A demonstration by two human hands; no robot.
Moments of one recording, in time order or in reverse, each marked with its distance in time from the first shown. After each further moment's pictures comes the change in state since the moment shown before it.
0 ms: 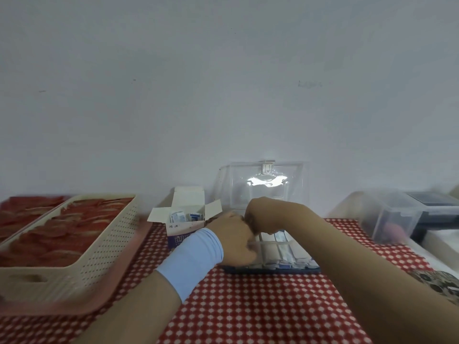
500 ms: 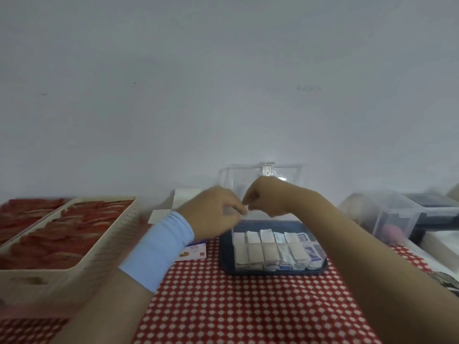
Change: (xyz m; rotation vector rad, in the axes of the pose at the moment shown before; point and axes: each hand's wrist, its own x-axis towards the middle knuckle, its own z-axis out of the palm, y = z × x) left_hand -0.030 -0.036 -0.041 -0.469 0.306 -0.064; right_hand -0.024 0.001 -0.042 0.261 0.228 -0.037
